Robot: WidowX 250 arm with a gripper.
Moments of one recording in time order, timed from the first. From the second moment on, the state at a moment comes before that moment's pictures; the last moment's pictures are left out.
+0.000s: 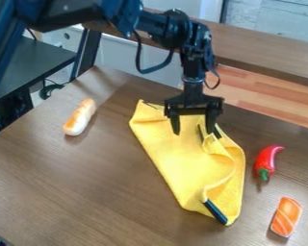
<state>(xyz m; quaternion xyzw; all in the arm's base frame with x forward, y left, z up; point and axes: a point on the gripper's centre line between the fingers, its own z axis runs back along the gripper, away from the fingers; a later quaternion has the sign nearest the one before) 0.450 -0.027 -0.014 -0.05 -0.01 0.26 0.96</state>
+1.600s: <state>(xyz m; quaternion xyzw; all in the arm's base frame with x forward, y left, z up) 0.388 0.005 0.025 -0.12 0.03 0.23 0.96</state>
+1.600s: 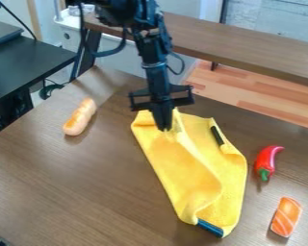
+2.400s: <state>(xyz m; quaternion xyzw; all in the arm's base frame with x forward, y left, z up) 0.297 0.079 0.019 -0.10 0.09 0.22 0.97</state>
